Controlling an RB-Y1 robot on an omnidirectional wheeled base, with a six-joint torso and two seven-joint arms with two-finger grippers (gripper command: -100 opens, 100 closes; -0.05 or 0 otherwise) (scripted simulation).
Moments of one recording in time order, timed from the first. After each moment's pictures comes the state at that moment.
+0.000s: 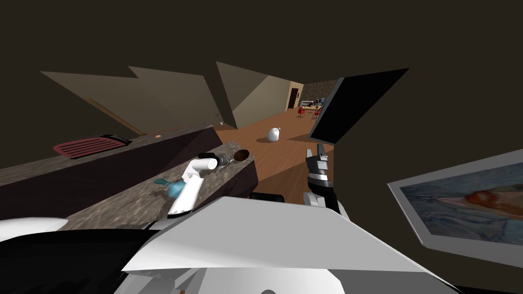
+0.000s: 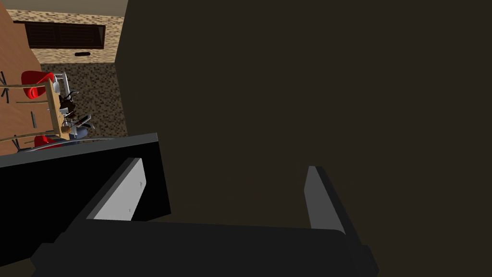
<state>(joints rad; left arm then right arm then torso) 0.04 0.51 0.25 -1.87 0.54 1.14 0.61 0.54 -0.03 0.06 -2.20 0.03 -0.43 0.01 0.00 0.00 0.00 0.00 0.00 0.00</state>
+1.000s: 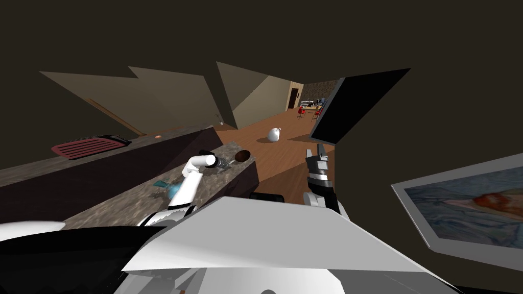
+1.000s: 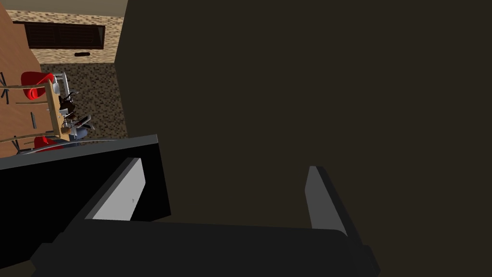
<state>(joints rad) -0.04 0.57 0.26 -1.73 0.63 1.39 0.74 0.54 -0.03 0.06 -2.20 0.03 -0.43 0.01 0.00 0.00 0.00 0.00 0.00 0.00</state>
